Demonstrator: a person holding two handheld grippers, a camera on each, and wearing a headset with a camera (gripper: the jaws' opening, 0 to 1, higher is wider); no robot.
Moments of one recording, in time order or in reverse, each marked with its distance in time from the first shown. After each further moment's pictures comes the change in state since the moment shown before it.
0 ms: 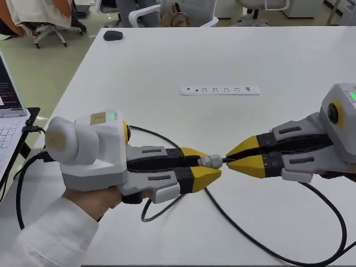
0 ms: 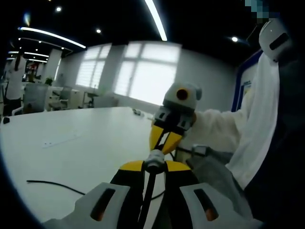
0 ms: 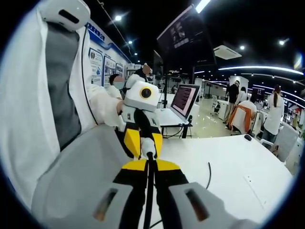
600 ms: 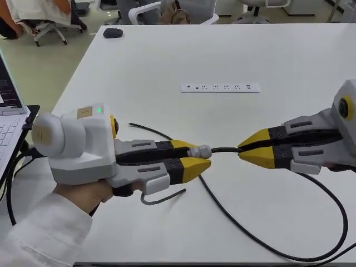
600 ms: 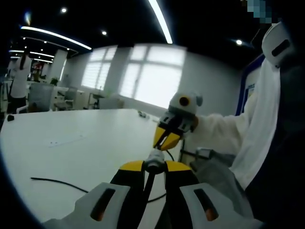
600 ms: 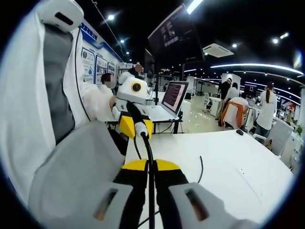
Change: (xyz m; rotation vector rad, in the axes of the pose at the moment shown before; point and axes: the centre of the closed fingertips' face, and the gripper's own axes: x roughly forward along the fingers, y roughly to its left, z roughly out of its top) left arm -0.014 0.013 0.005 -0.016 -0.026 0.048; right arm -0.021 -0.018 -0.019 0.029 0.018 -0.083
